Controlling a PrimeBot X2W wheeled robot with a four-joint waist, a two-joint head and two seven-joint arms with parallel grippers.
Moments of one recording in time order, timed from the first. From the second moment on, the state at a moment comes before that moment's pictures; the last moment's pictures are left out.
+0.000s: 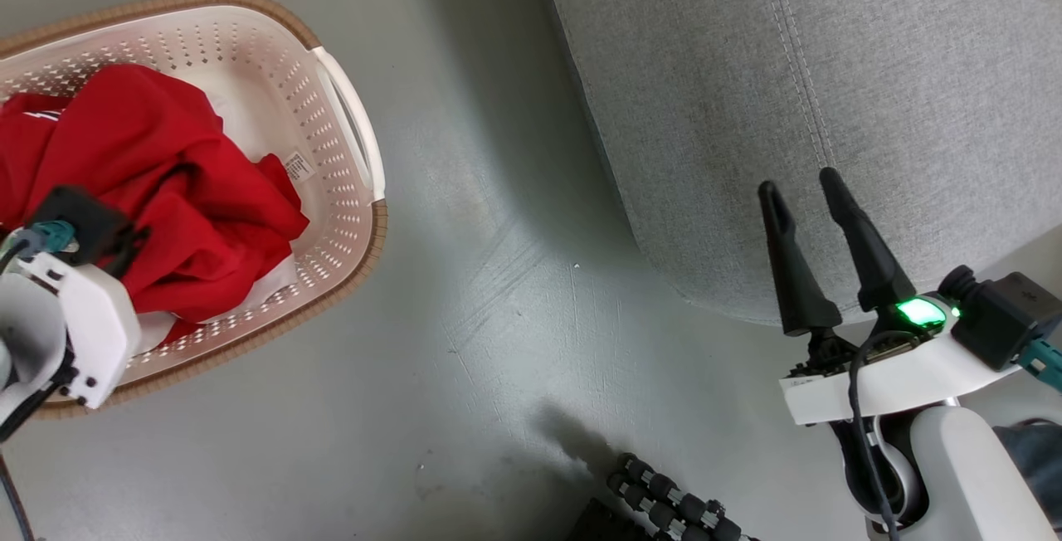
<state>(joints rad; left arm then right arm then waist) -0.73 0.76 -0.78 0.30 -0.56 -0.13 0.21 -0.19 -0.03 0.11 -0.10 0.32 0.12 -0.26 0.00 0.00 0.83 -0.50</state>
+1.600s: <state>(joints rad) -0.58 0.75 -0.61 -0.04 -0.70 0.01 -0.04 -0.37 -0.04 0.04 0.09 0.09 0.12 -0.26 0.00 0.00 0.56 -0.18</state>
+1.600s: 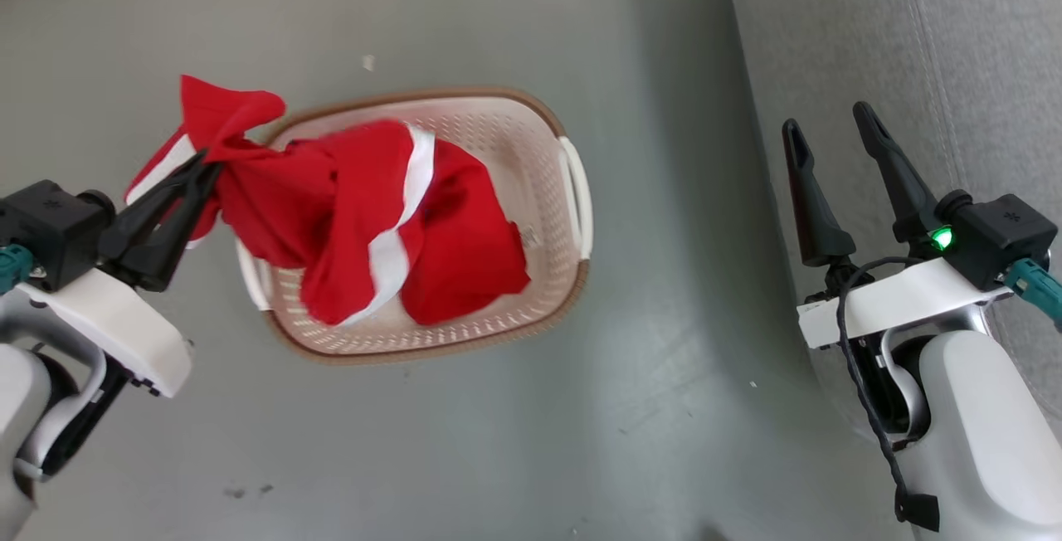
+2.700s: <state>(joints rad) -0.63 0.79 -0.52 -0.29 -0.98 -0.01 0.16 -0.27 -0.07 0.28 0.13 0.01 0.12 -0.26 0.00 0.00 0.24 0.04</state>
